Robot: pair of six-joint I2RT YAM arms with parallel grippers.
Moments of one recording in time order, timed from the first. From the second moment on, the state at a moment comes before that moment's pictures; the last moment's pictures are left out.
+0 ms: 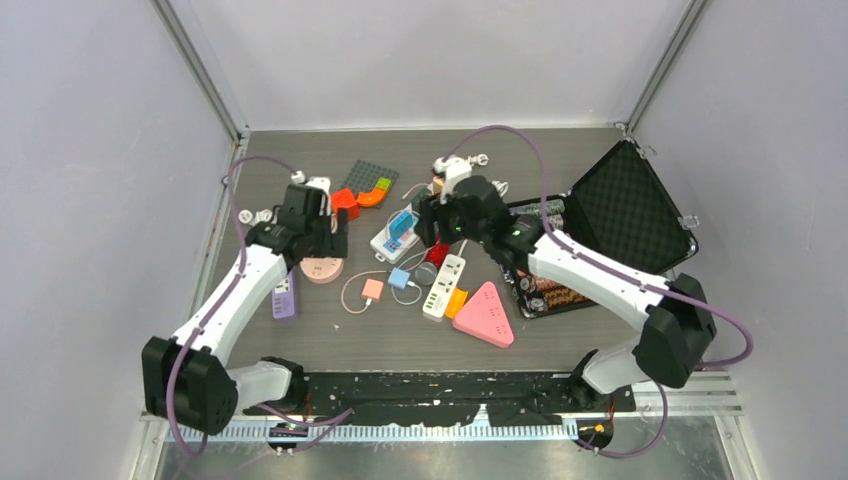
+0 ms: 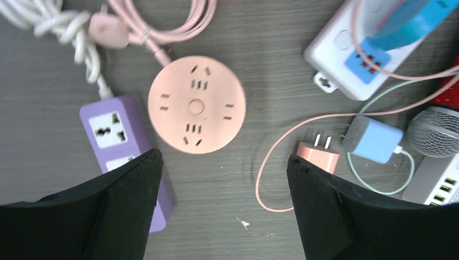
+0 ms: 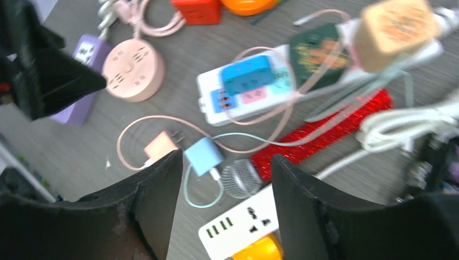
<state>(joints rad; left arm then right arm) -0.33 1.25 1.02 -0.68 -0.19 -0.16 0.76 1.41 1.13 -0.21 0.07 0.33</state>
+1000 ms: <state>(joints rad) -0.14 1.14 0.90 -0.66 -0.03 -0.32 1.00 1.99 1.41 -0.38 0.09 -0.09</state>
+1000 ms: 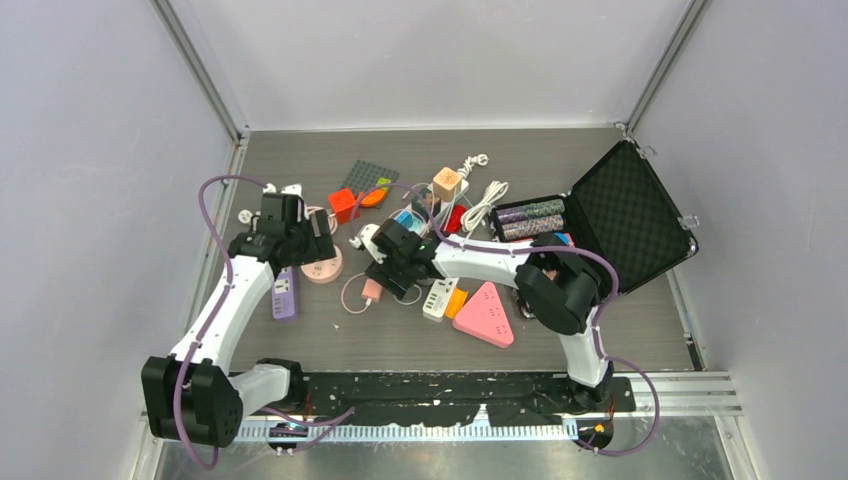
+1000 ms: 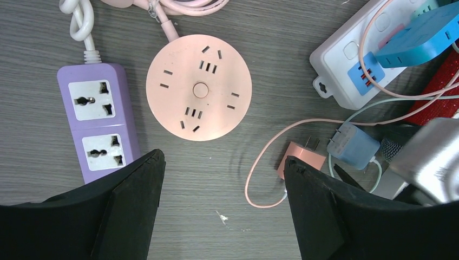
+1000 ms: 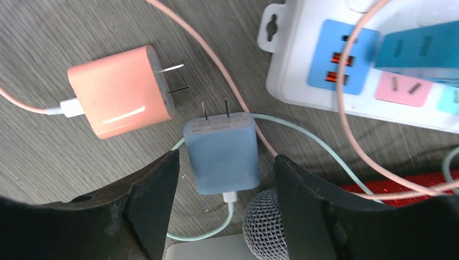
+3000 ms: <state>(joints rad) -0.35 0.78 0.68 0.08 0.22 -0.45 0.81 1.74 1.51 -0.24 -0.22 1.46</state>
